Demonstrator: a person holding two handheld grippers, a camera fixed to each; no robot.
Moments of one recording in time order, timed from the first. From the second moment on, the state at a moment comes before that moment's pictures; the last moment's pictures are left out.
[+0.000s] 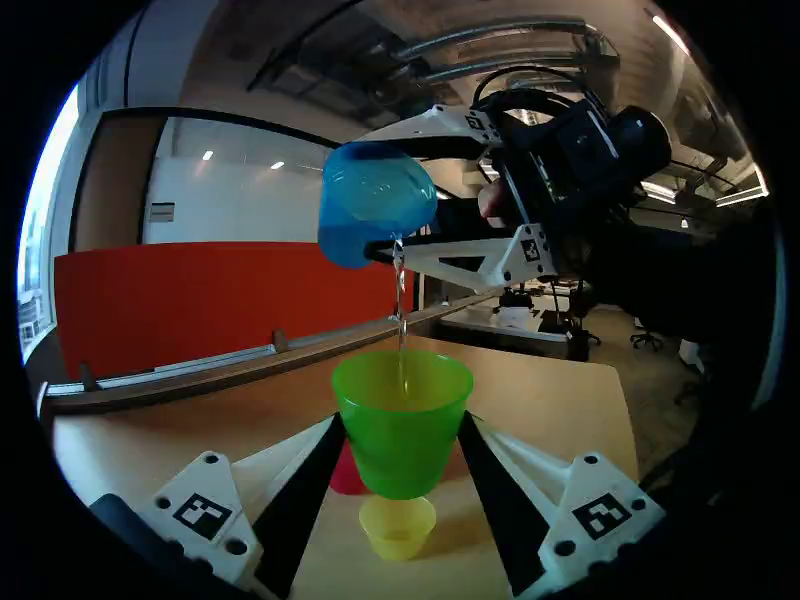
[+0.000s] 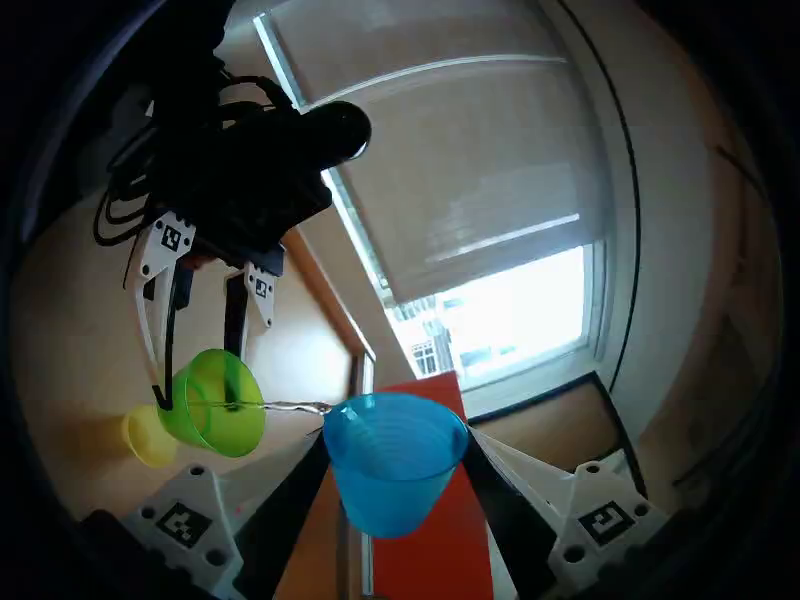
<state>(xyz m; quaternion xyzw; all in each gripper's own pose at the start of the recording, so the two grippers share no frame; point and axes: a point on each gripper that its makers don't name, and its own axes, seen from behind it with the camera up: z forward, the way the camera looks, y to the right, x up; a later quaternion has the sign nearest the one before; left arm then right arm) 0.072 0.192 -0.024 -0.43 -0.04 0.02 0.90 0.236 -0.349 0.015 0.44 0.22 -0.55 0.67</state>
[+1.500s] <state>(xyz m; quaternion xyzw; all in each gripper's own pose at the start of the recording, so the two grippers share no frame) 0.071 0.192 -0.026 -0.43 -0.04 0.01 0.90 0.236 -0.352 0.014 0.42 0.24 -0.59 0.65</state>
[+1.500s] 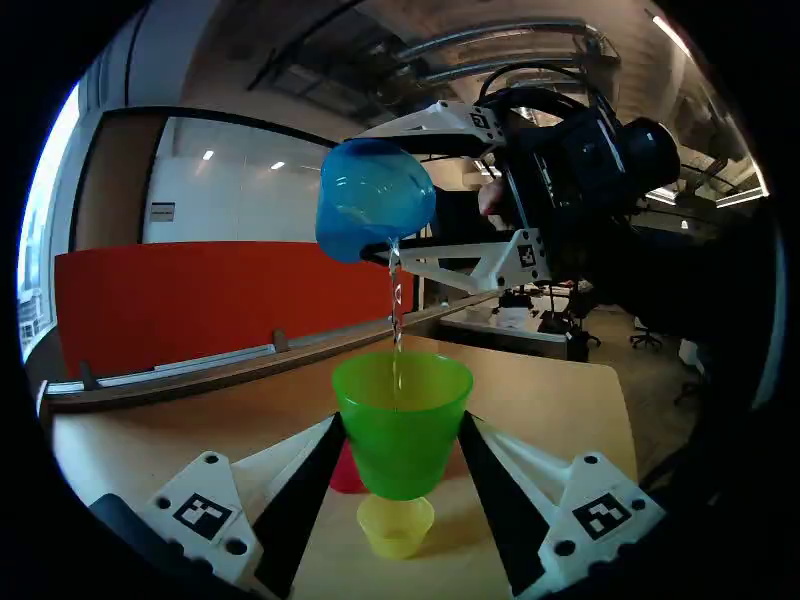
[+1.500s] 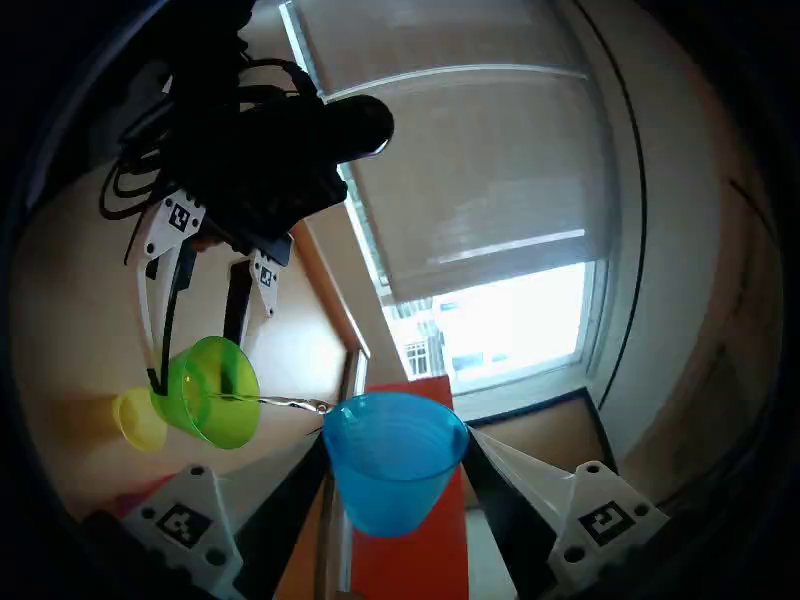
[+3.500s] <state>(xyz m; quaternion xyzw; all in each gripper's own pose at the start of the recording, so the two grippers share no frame) 0.070 0.191 -0.027 -0.42 -0.04 0.01 0.90 0.241 -0.355 0.010 0.39 0.27 -0.63 0.62</state>
